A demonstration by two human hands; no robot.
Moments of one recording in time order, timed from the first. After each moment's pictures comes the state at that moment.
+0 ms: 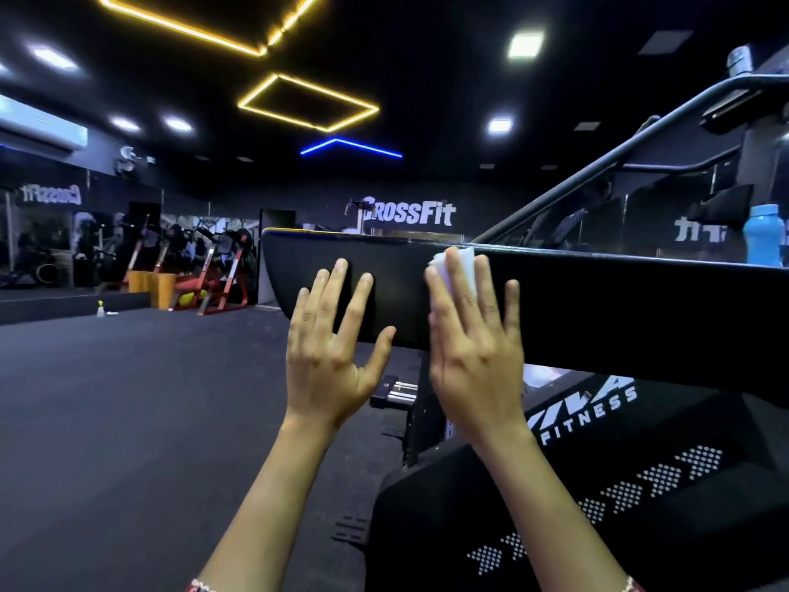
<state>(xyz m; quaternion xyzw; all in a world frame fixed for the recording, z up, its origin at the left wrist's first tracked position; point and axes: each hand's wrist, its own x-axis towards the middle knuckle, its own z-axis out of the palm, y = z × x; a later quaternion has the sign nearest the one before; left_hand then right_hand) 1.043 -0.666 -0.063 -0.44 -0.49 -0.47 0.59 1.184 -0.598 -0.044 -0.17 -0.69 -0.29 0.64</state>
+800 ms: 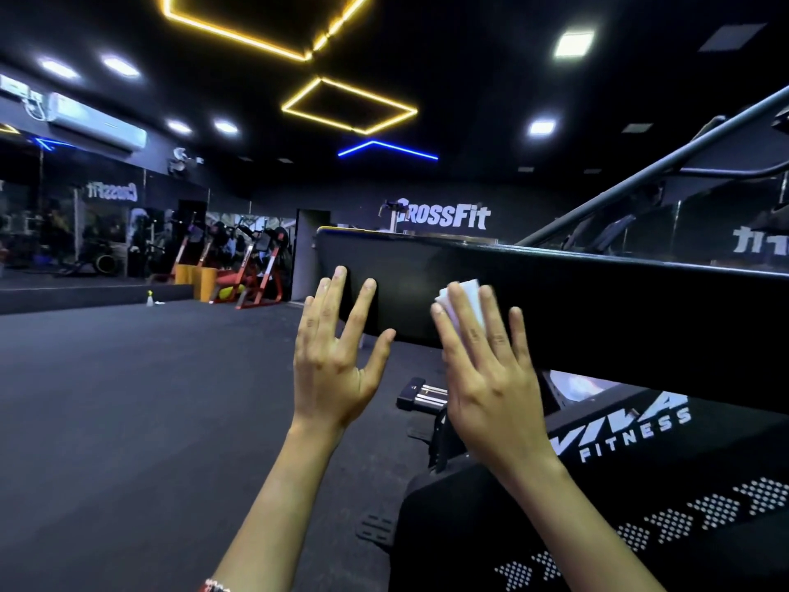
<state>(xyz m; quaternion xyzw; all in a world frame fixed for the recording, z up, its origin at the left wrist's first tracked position) 1.006 -0.684 -0.077 -0.42 -0.52 -0.48 0.57 1.171 -0.606 -0.064 -0.11 -0.75 -0.35 0.55</state>
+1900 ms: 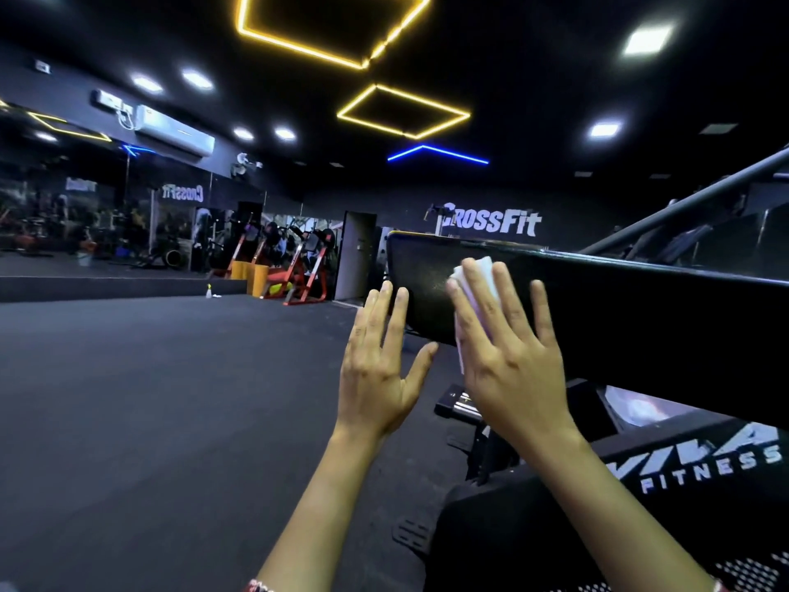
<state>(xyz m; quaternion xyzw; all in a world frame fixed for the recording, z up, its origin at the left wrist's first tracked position) 0.988 -0.697 -0.090 -0.42 -0.54 -0.48 0.54 1.123 -0.620 -0.045 -0.09 -0.74 -0.40 0.53</state>
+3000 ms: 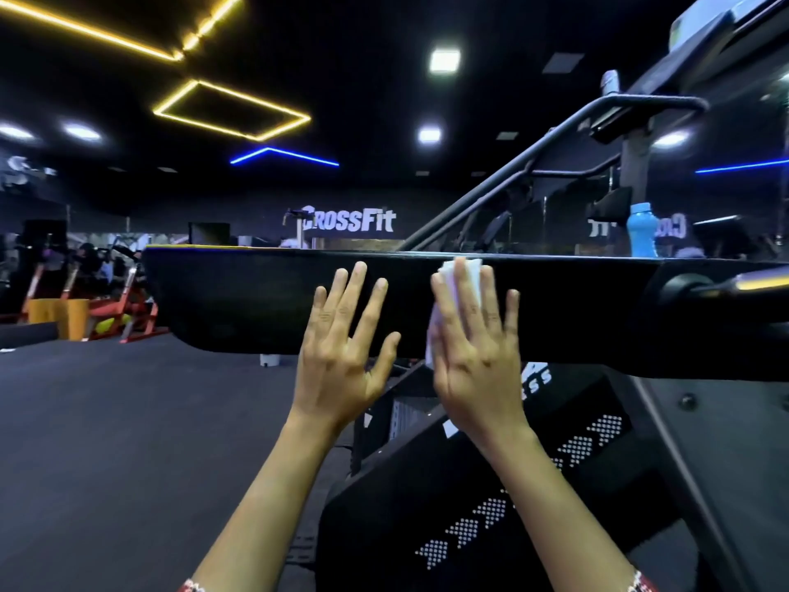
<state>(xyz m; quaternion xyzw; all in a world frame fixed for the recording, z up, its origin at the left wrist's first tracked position) 1.130 -0.616 -0.046 -0.54 -0.42 -0.45 0.58 1.283 -0.558 -0.044 -0.22 -0.69 -0.31 0.62</state>
